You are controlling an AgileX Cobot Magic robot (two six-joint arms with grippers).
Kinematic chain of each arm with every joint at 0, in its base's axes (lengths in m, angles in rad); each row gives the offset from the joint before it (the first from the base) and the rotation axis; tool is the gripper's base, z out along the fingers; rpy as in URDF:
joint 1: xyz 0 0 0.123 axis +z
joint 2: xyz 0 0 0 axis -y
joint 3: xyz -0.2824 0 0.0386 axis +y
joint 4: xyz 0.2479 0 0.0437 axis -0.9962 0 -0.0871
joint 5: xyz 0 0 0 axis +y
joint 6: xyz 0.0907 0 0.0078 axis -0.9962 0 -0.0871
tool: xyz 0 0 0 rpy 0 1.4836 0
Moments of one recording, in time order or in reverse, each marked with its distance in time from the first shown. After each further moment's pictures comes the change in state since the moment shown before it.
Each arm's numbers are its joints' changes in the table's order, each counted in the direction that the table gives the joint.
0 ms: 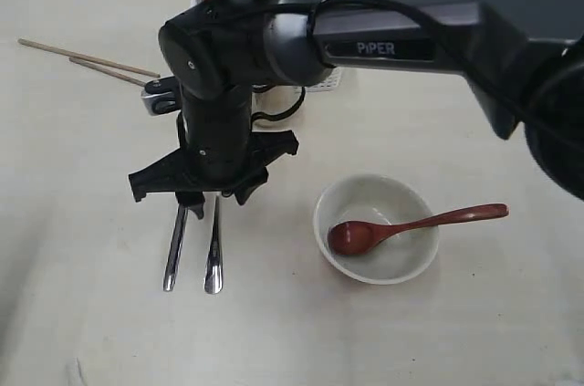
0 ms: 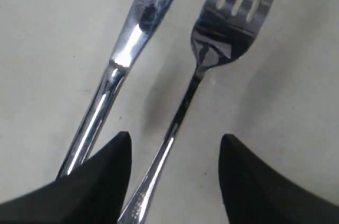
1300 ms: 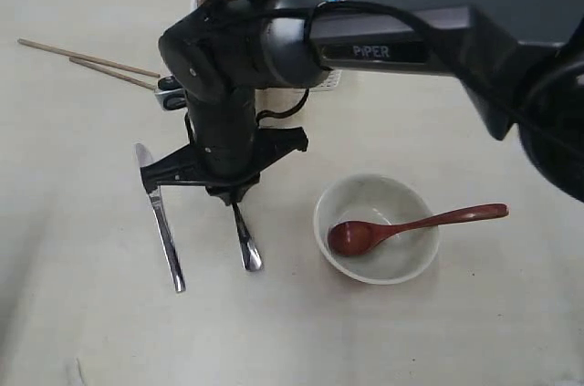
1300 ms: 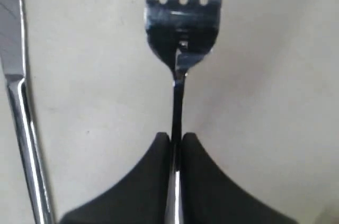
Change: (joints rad) left arm 0.000 0.000 0.000 0.000 0.000 0.000; right arm 0.000 0.006 0.000 0.098 0.015 -0.124
